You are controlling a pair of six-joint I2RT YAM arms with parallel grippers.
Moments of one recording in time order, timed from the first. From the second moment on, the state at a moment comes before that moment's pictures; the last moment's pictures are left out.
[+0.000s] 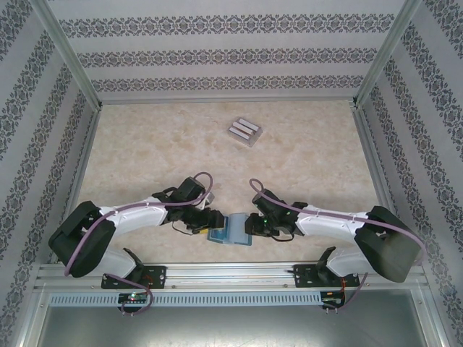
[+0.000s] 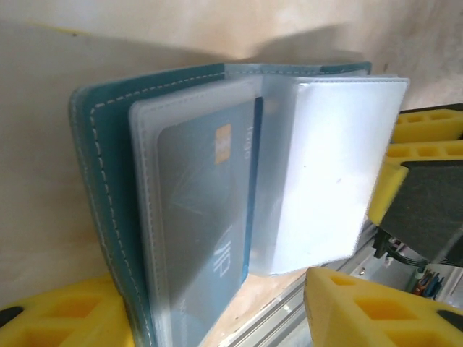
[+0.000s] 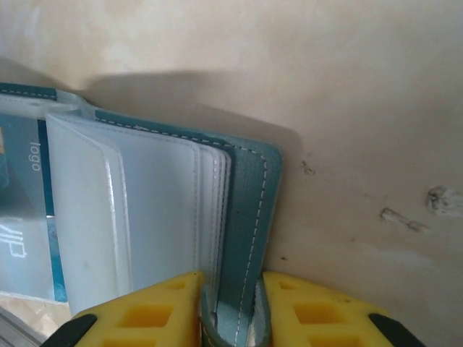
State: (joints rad) left arm -0.68 1.41 0.61 -0.25 0.59 -0.83; right arm 0.84 1.35 0.50 -0.23 -0.25 0.92
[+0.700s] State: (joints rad) left arm -0.72 1.40 0.67 -0.18 0.57 -0.88; right arm 0.83 1.40 0.49 -0.04 -0.34 0.94
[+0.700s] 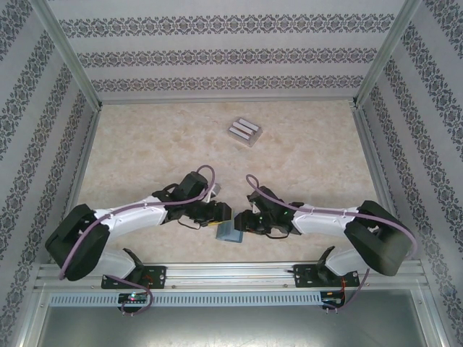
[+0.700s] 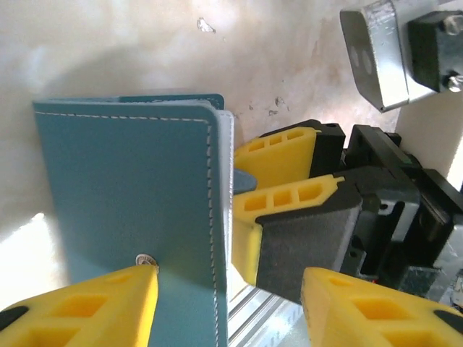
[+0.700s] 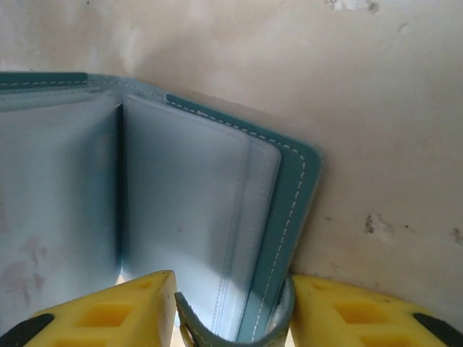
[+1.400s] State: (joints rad) left arm -0.73 1.54 0.71 -0.19 0.50 -0.87; right arm 0.89 1.21 0.48 -0.19 -0.14 0.81
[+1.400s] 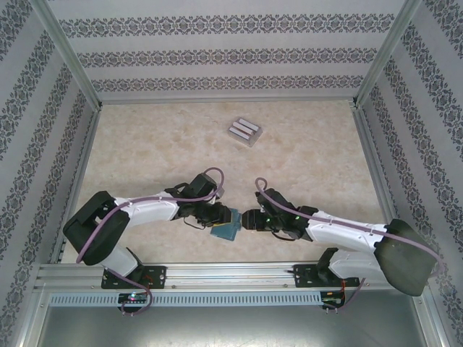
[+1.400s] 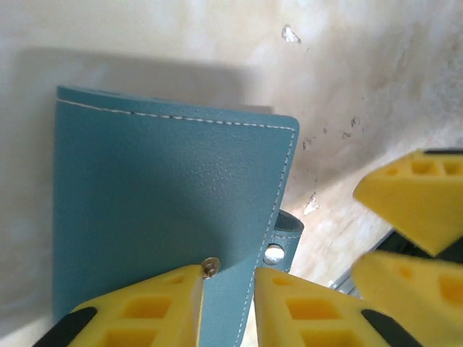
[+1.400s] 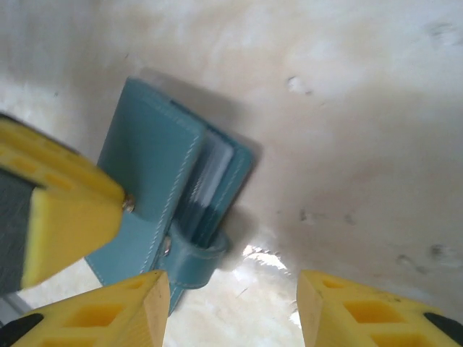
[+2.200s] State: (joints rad) left arm -0.72 1.42 0.70 -0.34 0.28 -0.84; right arm 0.95 1.31 0.54 -0.24 0.07 0.91
